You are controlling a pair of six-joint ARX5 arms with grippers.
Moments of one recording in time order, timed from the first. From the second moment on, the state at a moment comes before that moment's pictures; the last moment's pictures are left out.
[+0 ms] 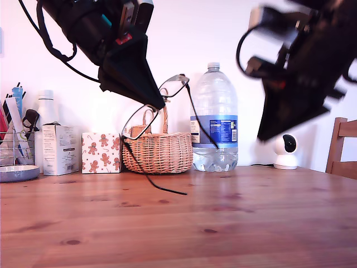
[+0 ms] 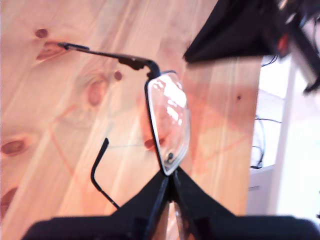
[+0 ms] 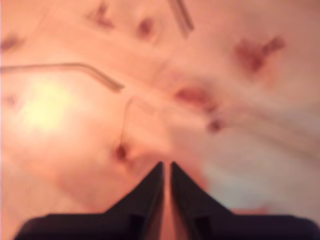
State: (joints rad) left arm -0.56 1.64 1.33 -0.81 0.57 0.37; right arm 0.51 1.24 0.79 -0.36 -0.08 -0.02
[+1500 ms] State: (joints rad) left arm -0.97 1.64 1.33 -0.84 -0.34 0.37; right arm 0.18 0.62 0.43 -0.13 0.03 0.05
